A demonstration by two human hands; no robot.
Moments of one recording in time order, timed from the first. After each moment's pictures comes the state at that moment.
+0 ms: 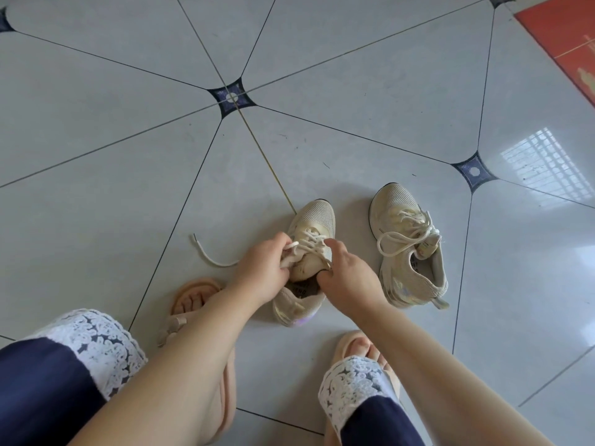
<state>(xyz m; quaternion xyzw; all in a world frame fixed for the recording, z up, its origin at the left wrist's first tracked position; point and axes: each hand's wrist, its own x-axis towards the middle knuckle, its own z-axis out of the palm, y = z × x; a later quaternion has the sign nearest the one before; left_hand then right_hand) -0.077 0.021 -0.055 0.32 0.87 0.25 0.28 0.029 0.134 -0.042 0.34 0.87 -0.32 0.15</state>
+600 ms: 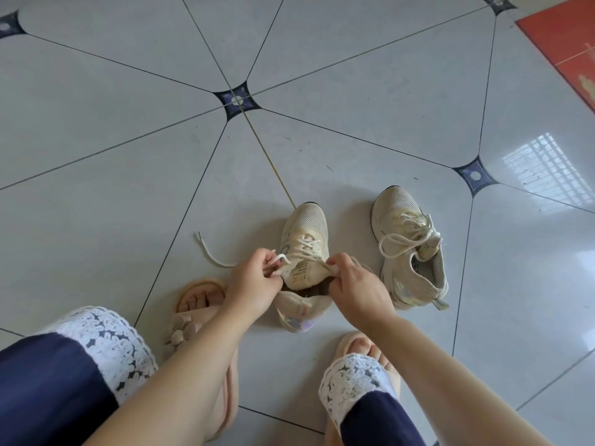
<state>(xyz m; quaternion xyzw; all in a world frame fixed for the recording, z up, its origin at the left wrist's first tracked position) -0.063 -0.003 -0.063 0.10 0.85 0.39 0.34 0.050 0.138 -0.046 0.30 0.90 -0.30 0.13</state>
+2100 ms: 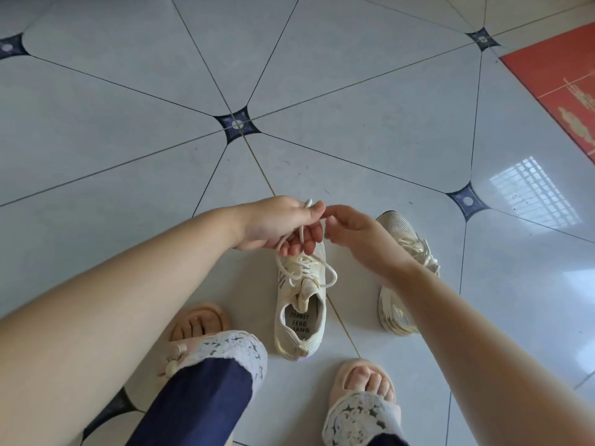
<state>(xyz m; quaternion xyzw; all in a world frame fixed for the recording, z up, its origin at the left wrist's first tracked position) -0.158 0.074 0.035 0.24 0.64 0.37 0.63 -0.031 0.187 0.023 0.27 0.76 -0.59 0.07</state>
